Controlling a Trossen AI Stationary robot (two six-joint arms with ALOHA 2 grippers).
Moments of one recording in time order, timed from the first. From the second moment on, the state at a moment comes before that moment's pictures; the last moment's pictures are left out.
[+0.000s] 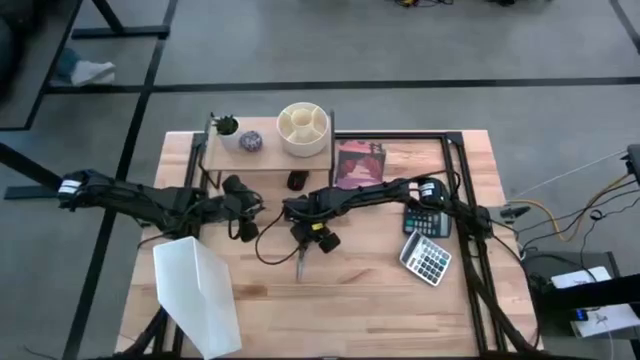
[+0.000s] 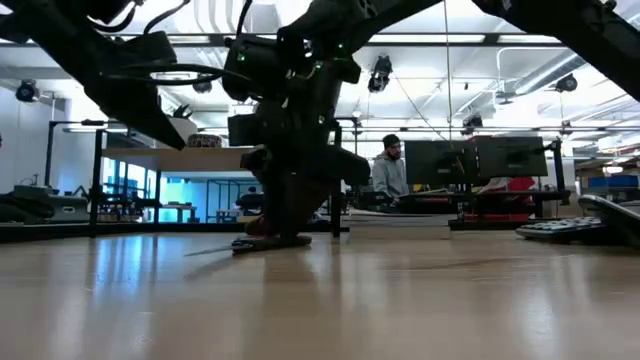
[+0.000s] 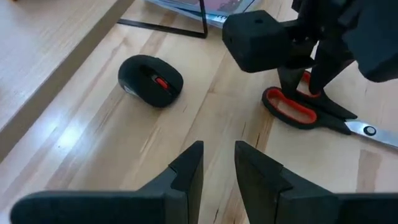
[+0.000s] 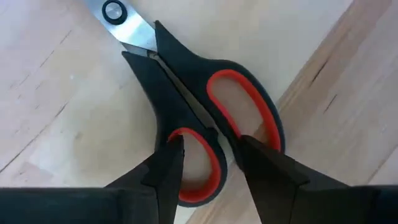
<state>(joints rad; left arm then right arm) -0.11 0.85 0.52 -0.46 -0.46 -0.28 -0.02 2.38 1.95 -0.88 -0.05 -0.68</state>
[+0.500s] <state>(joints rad) -0.11 0.85 0.51 -0.46 -0.46 -0.28 -0.01 2.35 1.97 -0.92 -0.03 -0.69</state>
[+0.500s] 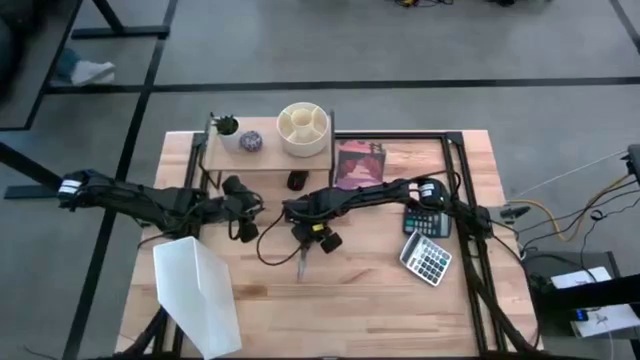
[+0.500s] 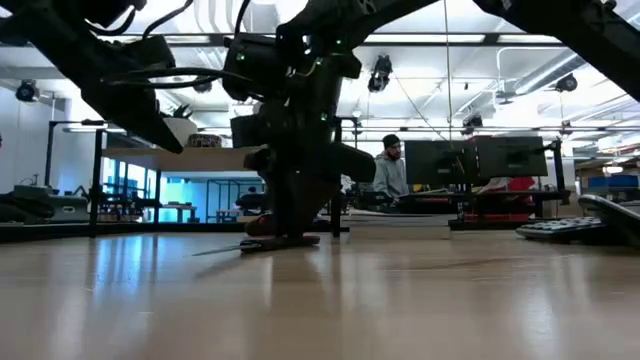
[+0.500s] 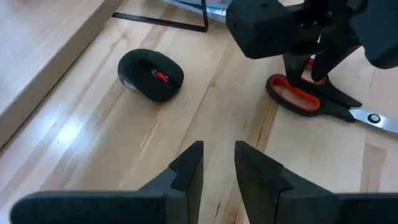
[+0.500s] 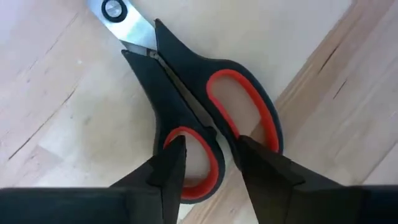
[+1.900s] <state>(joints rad) -0.11 0.85 0.41 -0.24 -0.46 -0.26 -0.01 2.35 1.98 -0.96 0.06 -0.63</state>
